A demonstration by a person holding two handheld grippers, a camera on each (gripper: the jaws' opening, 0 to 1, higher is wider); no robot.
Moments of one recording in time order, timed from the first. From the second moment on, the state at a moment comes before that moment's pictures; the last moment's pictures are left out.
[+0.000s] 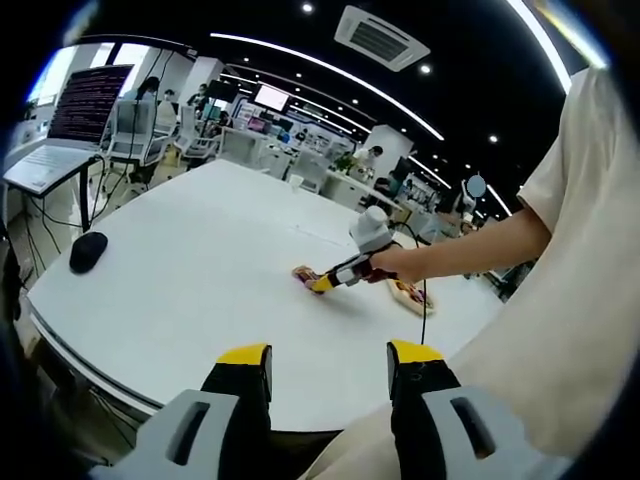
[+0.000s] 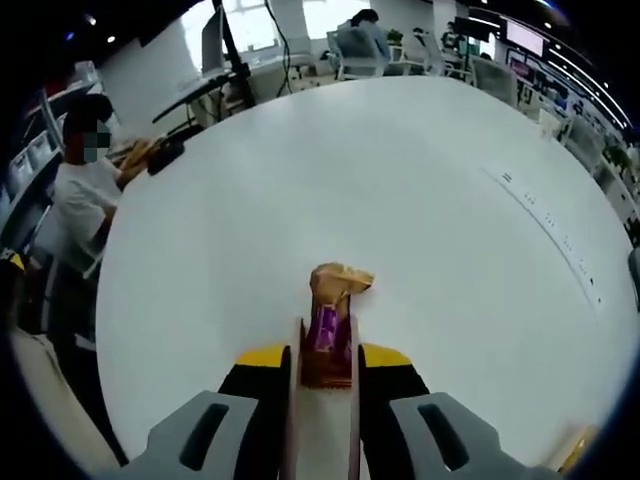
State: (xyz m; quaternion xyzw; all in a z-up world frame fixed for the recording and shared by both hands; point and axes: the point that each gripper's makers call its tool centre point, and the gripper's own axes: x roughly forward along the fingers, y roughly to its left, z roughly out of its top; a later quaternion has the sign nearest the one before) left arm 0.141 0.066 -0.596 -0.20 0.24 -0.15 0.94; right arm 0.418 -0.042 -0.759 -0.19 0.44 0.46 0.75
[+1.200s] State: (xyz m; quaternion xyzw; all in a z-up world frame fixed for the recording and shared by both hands) left arm 0.151 0.062 -0.591 -0.19 0.24 -0.18 0.94; right arm 0.435 -0.048 -0.715 -0.11 0.40 0.44 0.80
